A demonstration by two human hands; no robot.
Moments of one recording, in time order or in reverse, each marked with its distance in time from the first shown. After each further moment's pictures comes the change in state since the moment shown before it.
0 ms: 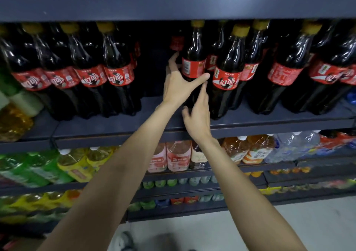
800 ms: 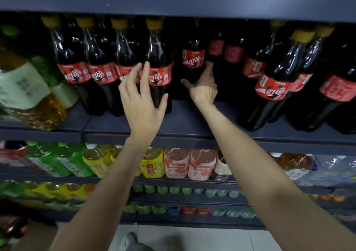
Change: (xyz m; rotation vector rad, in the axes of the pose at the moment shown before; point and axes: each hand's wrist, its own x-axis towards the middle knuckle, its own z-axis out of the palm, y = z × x) left_hand -0.058 -0.054 -0.132 0.794 0.625 0.458; right_hand 0.101 -0.044 0.080 -0.095 0.017 0.109
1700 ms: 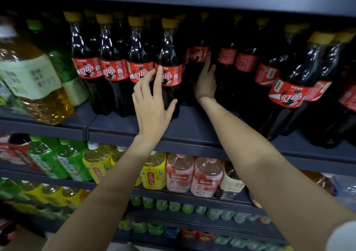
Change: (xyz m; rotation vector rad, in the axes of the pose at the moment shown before) left_hand -0.014 -0.011 0.027 0.107 -0.038 -0.026; right_hand 0.053 0.005 0.052 -0.151 0.050 -0.221
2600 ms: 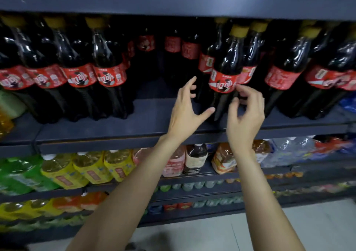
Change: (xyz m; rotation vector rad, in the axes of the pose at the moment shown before) left_hand -0.022 0.162 0.020 -0.900 -0.657 -0.176; right_hand -0.155 0.089 -0.203 0.190 0.550 -0.080
